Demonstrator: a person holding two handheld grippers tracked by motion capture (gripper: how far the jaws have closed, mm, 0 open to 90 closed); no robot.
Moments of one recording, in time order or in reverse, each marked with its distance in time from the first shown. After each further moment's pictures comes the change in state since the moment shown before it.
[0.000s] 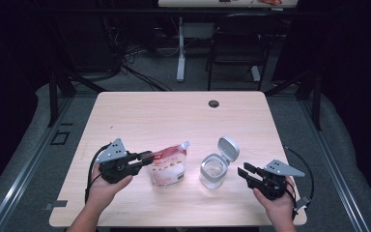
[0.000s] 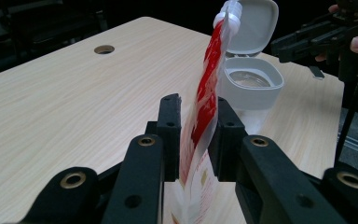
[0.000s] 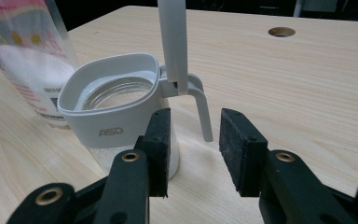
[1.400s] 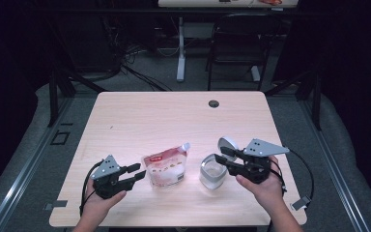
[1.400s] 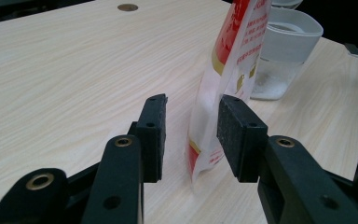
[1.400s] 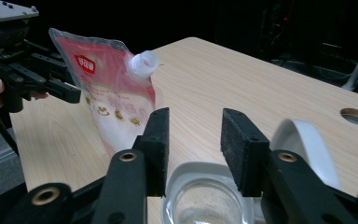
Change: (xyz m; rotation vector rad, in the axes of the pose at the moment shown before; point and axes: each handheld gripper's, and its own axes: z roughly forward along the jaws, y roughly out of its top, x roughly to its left) left arm 0.000 -0.058 -0.006 0.041 0.096 -0.080; right arm 0.054 0.091 0.014 -0.026 0.203 -0.171
